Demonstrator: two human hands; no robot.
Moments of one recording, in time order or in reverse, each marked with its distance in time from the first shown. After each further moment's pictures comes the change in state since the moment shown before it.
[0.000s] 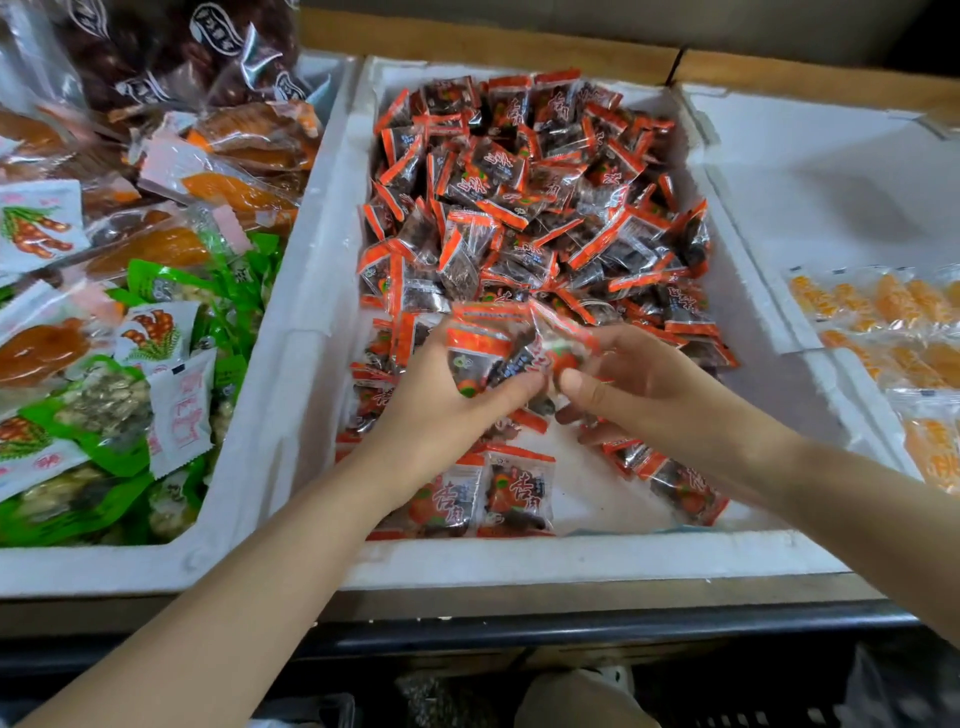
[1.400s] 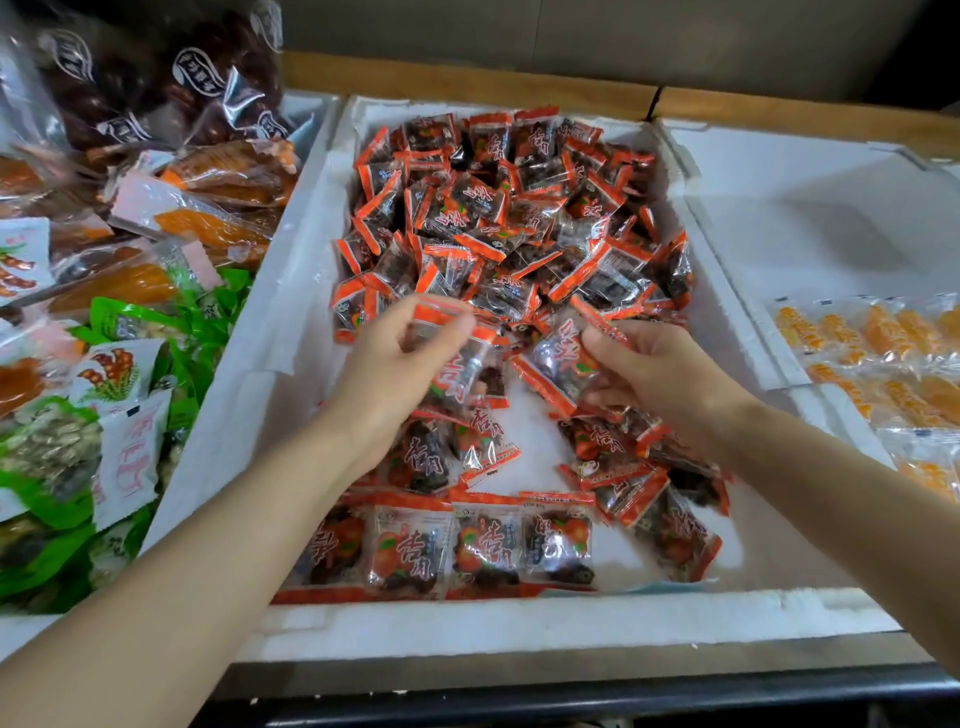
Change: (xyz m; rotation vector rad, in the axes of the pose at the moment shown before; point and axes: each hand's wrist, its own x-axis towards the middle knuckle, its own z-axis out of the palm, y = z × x) left_hand 0.048 0.004 -0.006 -0.213 0.071 -0.026; right_hand 0.056 0.020 -0.048 0.021 0.146 0.010
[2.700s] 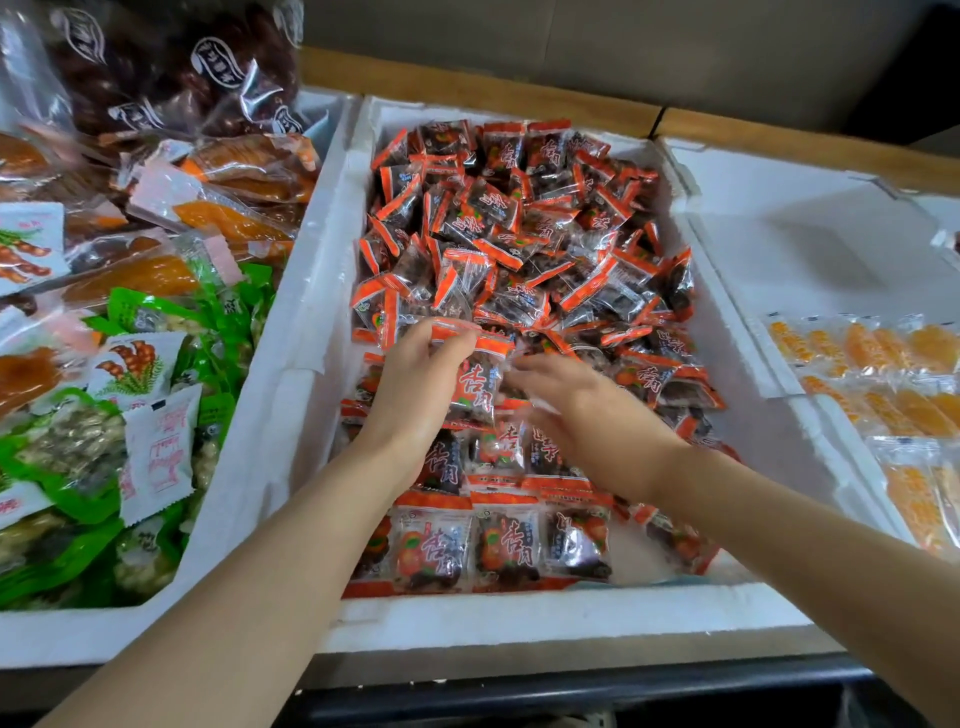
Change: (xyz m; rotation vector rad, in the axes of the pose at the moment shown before) left_hand -0.006 -0.003 0.003 -0.003 0.168 -0.158; right_hand 0.000 0.015 0.048 -1.059 -0.068 -0.580
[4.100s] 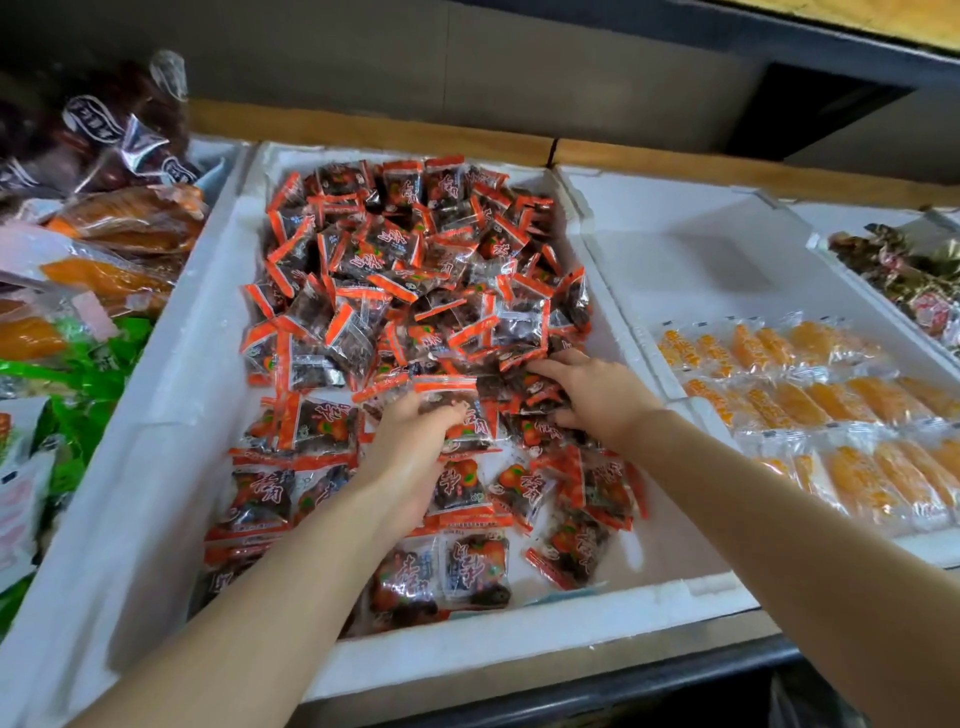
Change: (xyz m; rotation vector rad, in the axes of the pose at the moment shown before) left_hand -0.014 -0.003 0.075 -0.214 -0.210 -0.262; right_hand -0.016 0.105 -0.034 -0.295 -0.222 0.368
